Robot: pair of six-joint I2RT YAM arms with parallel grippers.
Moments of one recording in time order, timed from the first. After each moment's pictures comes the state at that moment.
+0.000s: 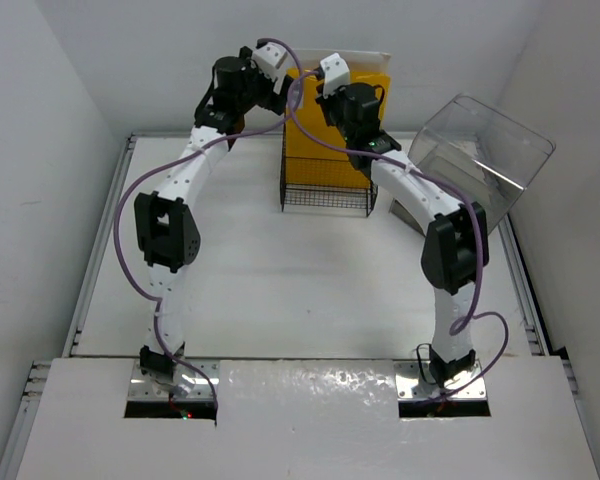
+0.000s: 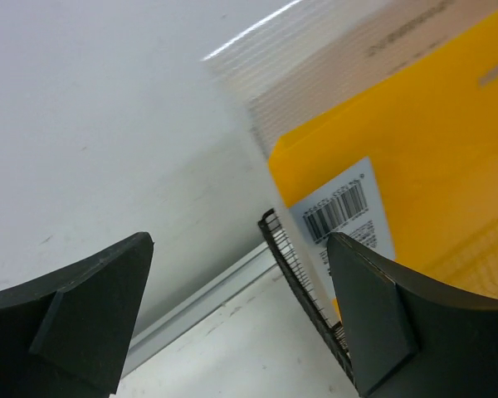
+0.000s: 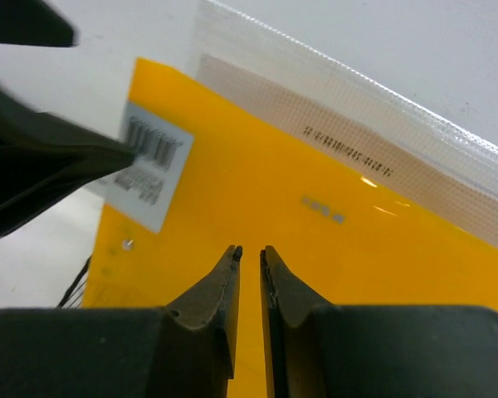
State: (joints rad) left arm -0.27 2.23 2.24 -0.11 0.26 0.29; right arm 0.43 2.00 1.77 0.18 0.10 -0.30
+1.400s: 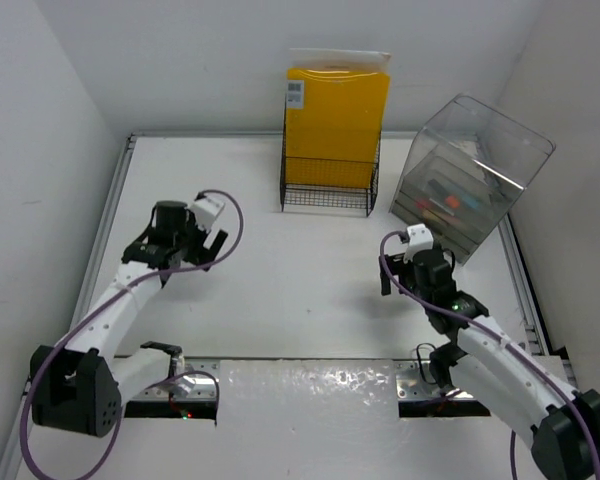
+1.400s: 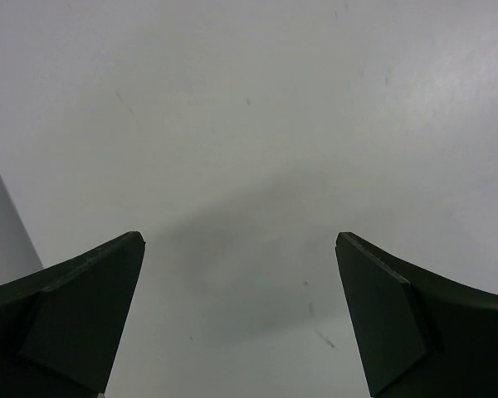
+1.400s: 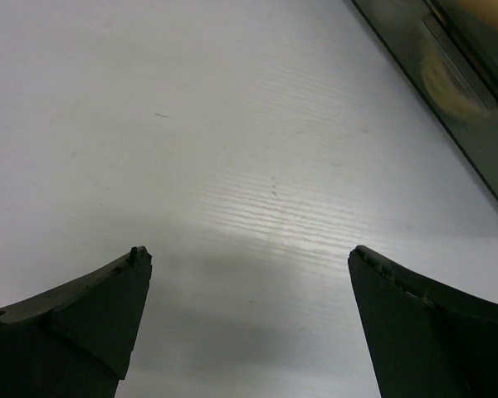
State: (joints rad) left arm -0.15 1.07 0.74 -0.44 -0.03 0.40; right arm 0.42 0.76 0.31 -0.15 0.20 0.07
